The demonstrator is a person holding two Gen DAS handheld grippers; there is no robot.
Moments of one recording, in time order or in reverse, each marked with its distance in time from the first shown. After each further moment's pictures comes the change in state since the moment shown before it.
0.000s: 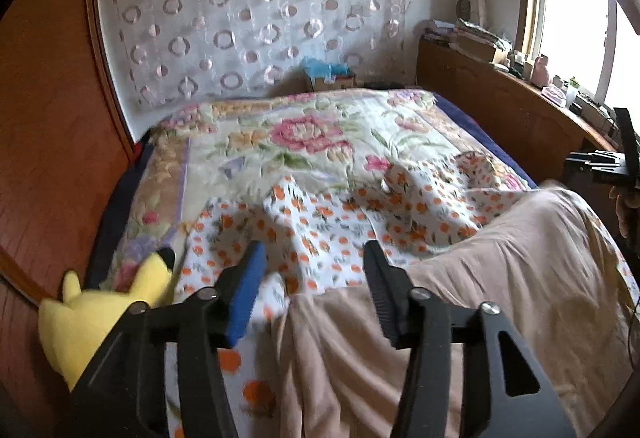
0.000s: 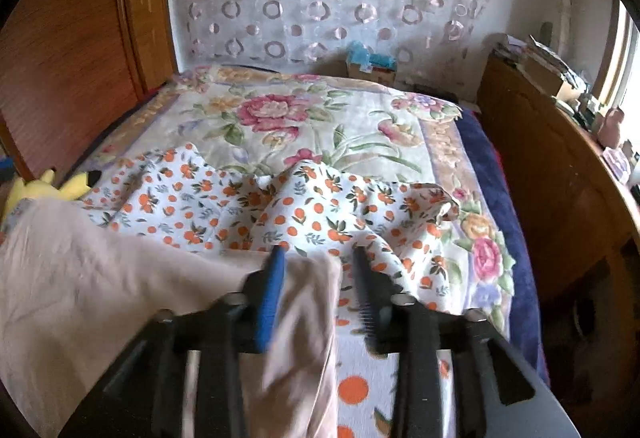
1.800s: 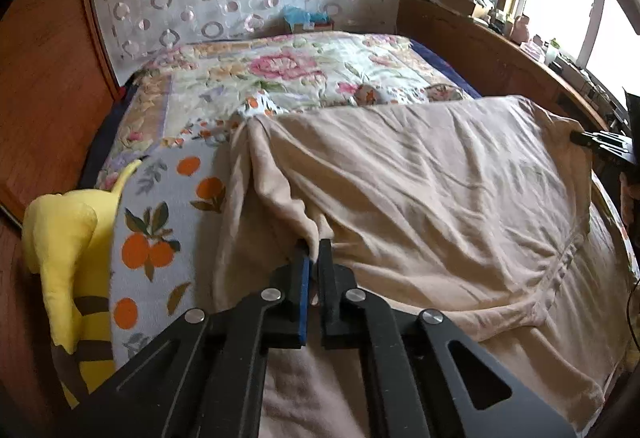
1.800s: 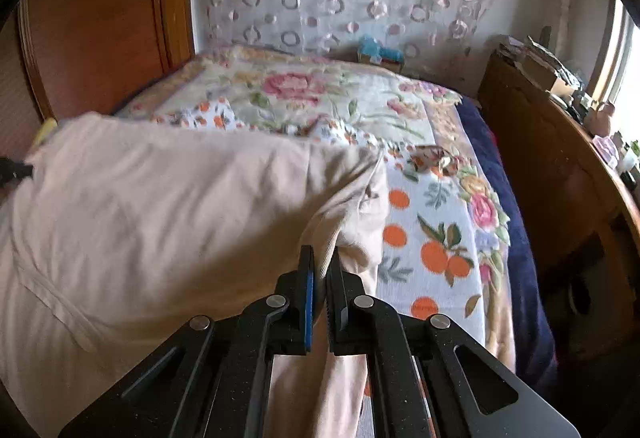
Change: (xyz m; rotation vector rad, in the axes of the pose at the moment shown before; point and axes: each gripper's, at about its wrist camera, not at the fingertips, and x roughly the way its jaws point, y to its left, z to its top) left arm -0.033 -0.026 -0.101 0.013 0.150 -0.059; right arm -0.101 0.029 -0.106 -0.047 -0.018 -0.024
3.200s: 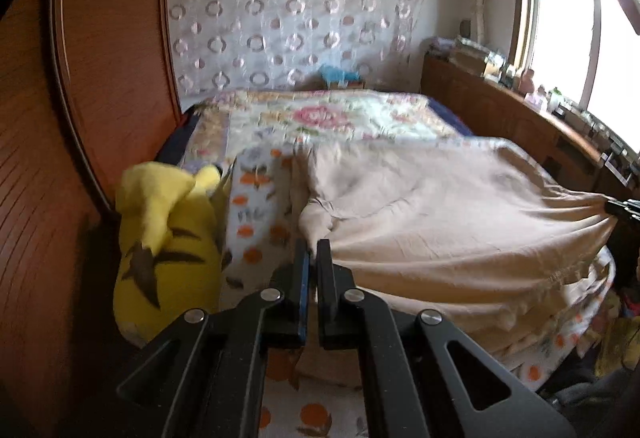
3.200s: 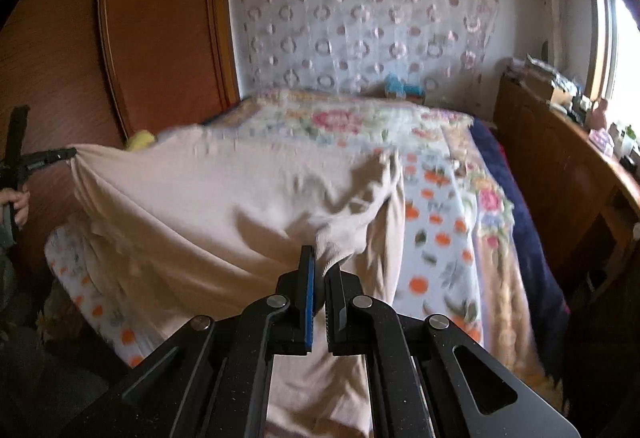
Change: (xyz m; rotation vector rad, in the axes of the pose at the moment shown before) left arm -0.165 0.004 -0.115 -0.079 -0.201 0.114; right arm -0.145 0.016 -0.188 0.014 -0.099 0.092
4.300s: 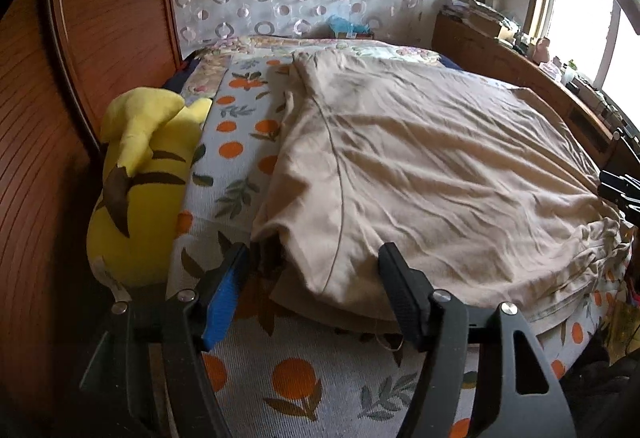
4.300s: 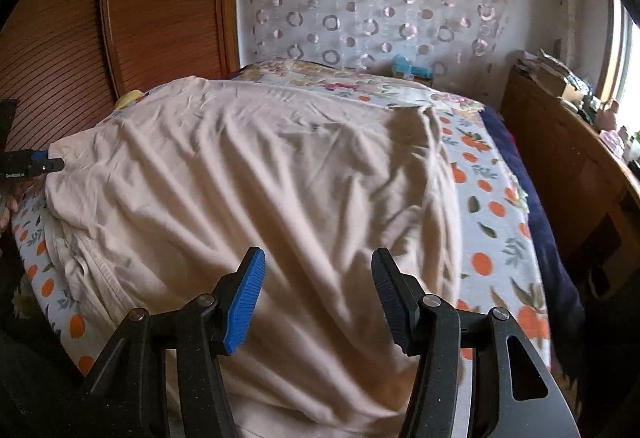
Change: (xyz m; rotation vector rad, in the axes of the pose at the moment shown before) left arm 0.042 -0.012 -0.066 -0.041 0.152 0.009; right arm 0.096 0.042 -0.022 -0.055 0.038 0.033
